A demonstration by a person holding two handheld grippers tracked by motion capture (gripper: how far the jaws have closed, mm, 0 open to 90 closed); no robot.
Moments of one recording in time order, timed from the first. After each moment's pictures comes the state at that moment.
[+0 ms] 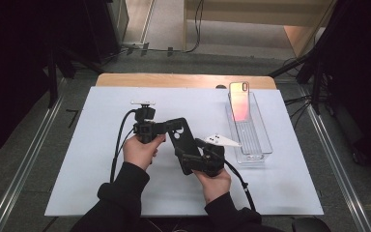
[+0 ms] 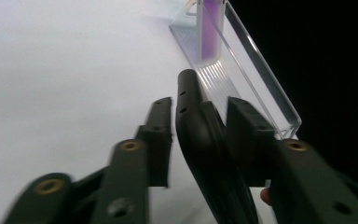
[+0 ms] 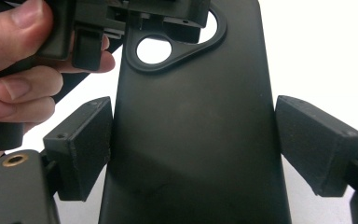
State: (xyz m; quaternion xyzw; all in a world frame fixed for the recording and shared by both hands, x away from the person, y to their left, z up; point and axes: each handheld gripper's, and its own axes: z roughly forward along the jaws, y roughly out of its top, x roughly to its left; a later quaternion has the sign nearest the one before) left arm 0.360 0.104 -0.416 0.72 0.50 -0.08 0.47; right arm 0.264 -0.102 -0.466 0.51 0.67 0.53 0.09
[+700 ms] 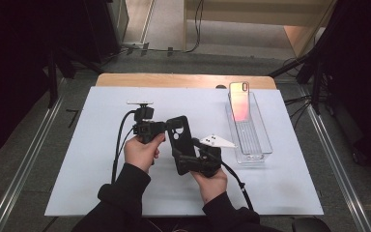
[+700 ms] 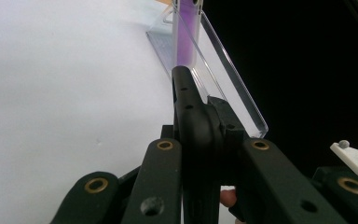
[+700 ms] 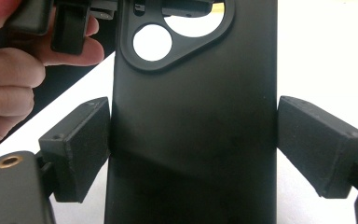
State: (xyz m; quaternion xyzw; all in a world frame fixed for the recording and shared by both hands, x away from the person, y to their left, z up) left arm 0.354 0.104 -0.408 0.70 0.50 -0.11 0.50; right arm 0.266 -0.096 -0.471 0.49 0.68 0.54 0.10
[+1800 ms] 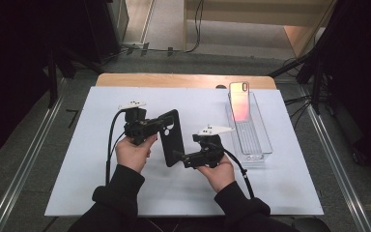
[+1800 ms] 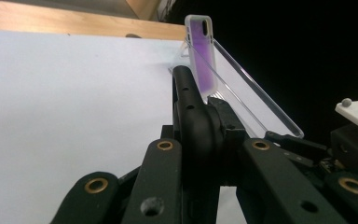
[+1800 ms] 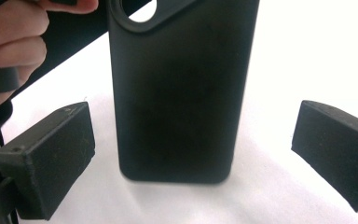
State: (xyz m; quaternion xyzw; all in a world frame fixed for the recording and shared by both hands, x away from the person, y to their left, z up) left arm 0.342 0.123 -0.399 0.72 0.44 0.02 0.53; right arm 0.292 -0.108 -0.458 0.41 0.76 0.50 0.05
